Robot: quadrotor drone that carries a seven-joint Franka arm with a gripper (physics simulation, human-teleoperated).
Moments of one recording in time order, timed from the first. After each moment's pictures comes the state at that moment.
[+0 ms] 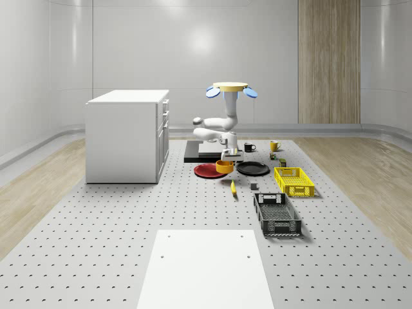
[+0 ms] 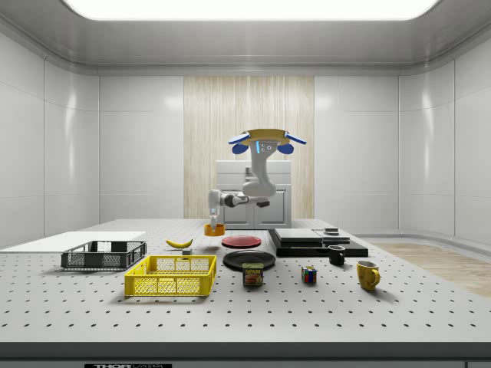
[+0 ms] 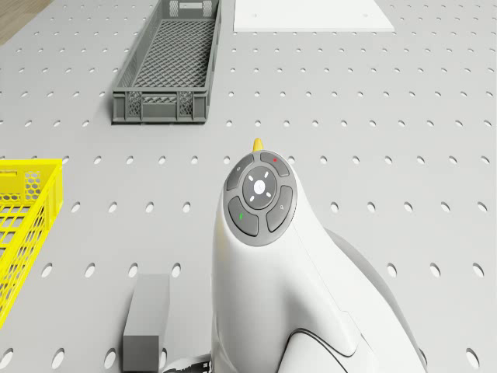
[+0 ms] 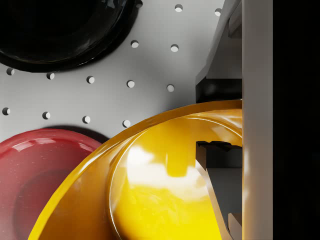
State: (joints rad) arm -1.17 -1.45 1.27 -2.81 -1.89 1.55 1.54
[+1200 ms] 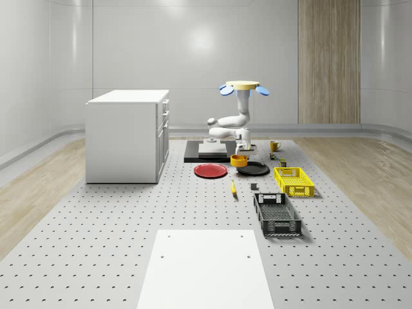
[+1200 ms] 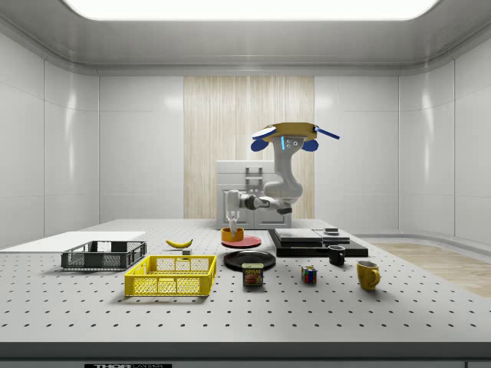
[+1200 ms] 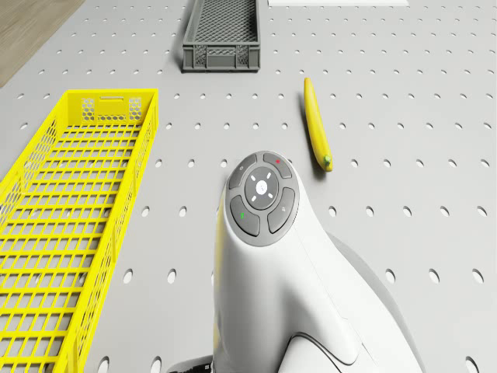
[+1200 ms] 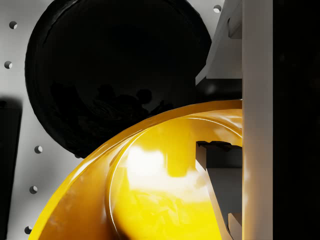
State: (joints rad) arm -1.12 -1.31 1.25 -2.82 -1.95 1.43 1.48
